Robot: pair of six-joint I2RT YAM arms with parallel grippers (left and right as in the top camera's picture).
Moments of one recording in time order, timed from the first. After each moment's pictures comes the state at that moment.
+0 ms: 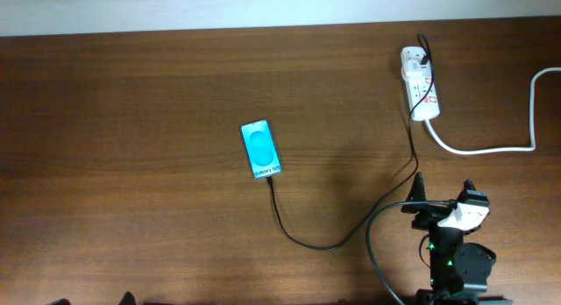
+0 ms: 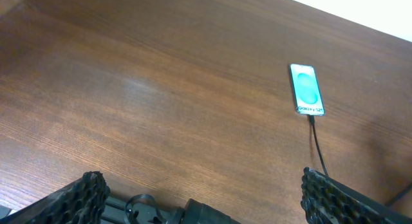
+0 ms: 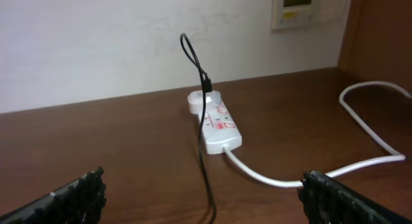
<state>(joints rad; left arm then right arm) -0.14 0.33 1.36 -1.69 -0.24 -0.42 -0.13 0.01 0.01 -0.07 0.04 0.09</state>
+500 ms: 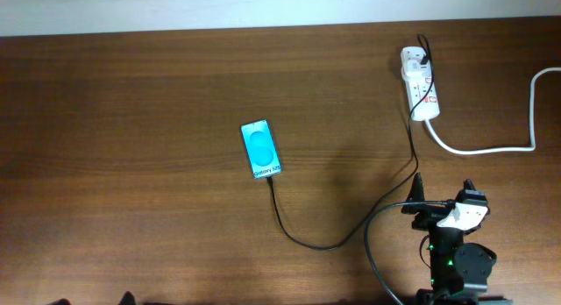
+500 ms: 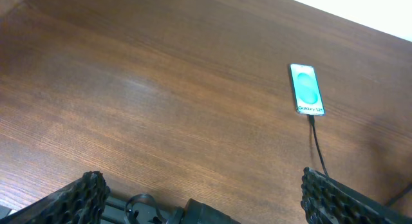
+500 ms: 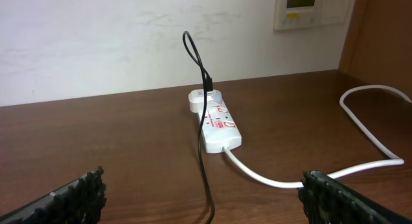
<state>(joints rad) -0.14 0.33 1.36 -1.69 -0.24 -0.42 -0.15 0.01 0.01 -0.07 0.02 0.07</state>
